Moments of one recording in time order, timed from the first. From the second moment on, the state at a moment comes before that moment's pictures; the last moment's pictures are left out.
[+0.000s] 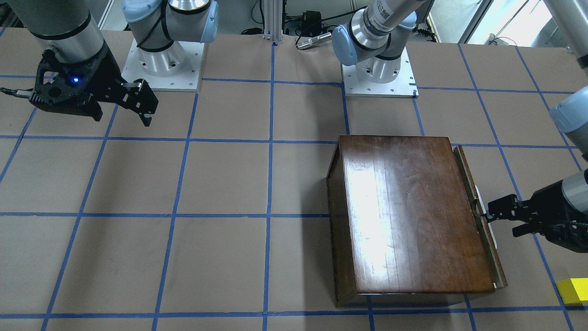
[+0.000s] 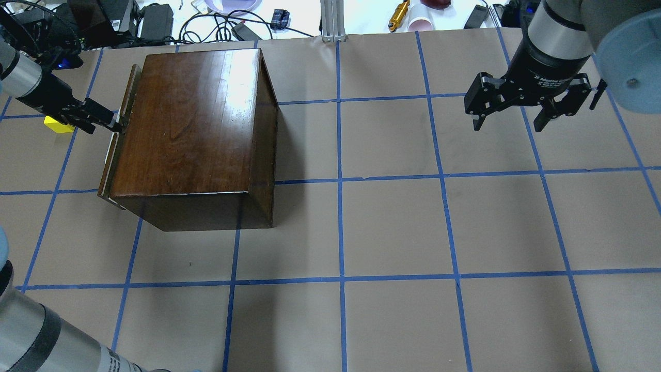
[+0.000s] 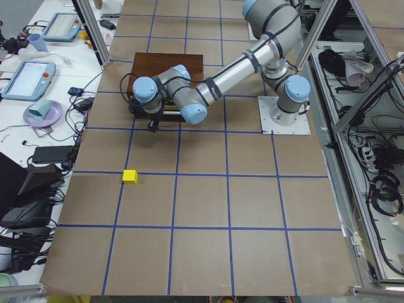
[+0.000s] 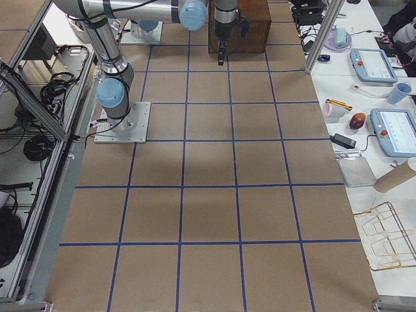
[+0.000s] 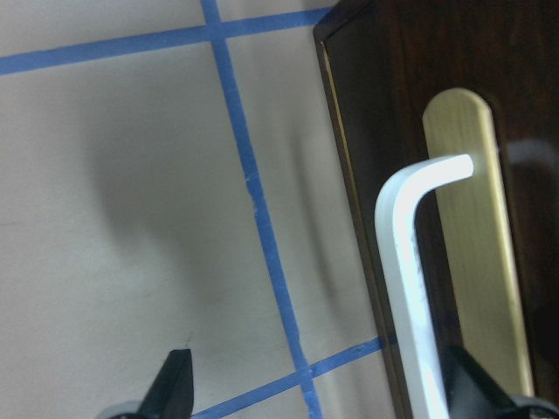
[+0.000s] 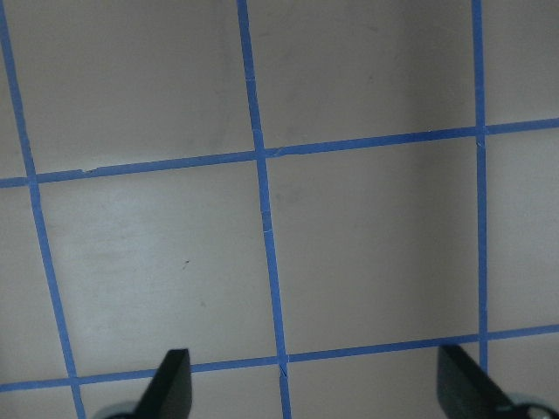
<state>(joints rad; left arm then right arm) -1.04 -2.04 -1.47 -1.35 1.34 0.79 1.52 -1.59 1.63 -1.60 -1.59 0.04</state>
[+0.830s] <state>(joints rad) -1.02 -2.06 -1.43 -1.35 1.38 0.84 1.52 -1.59 1.63 -1.60 -1.59 0.04</state>
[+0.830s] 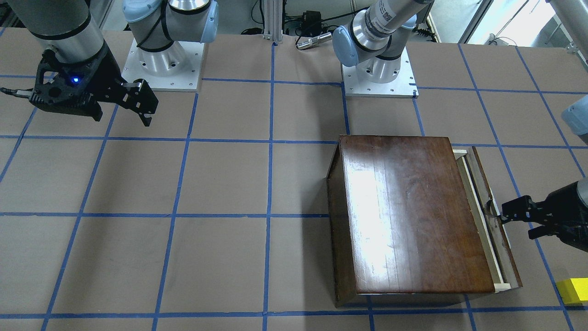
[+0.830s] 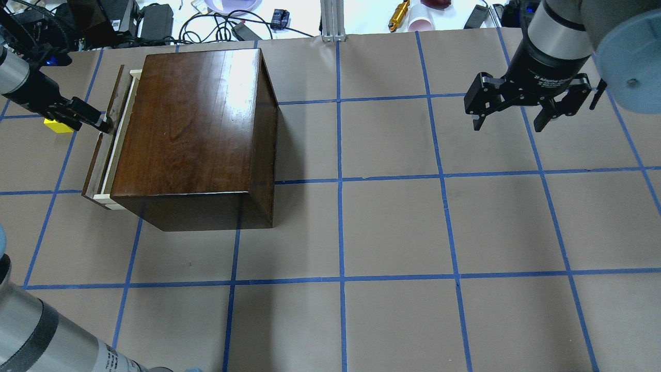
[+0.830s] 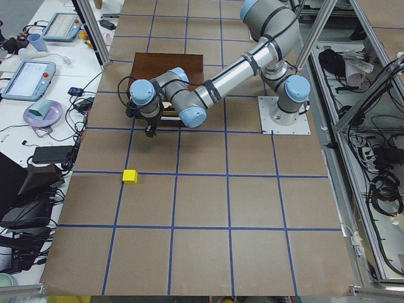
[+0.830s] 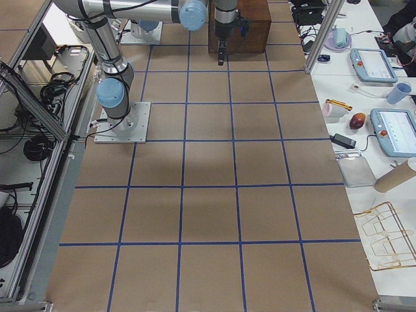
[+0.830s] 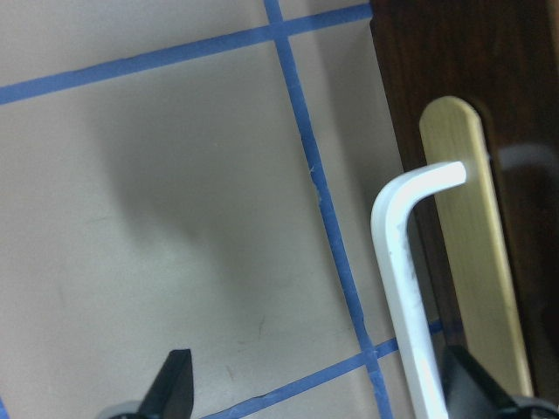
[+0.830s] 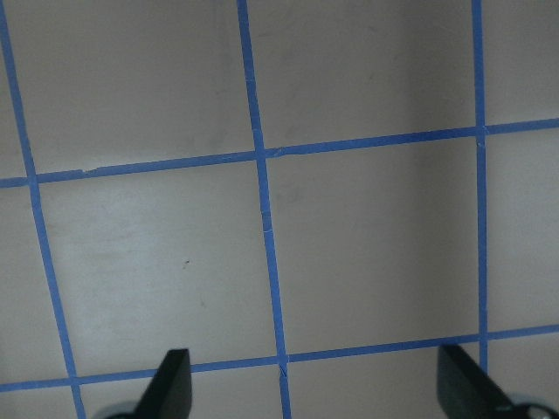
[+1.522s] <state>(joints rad) -0.99 -2.07 -1.41 -1.35 1.39 0.88 1.52 -1.59 1.63 -1.60 -1.59 0.04</state>
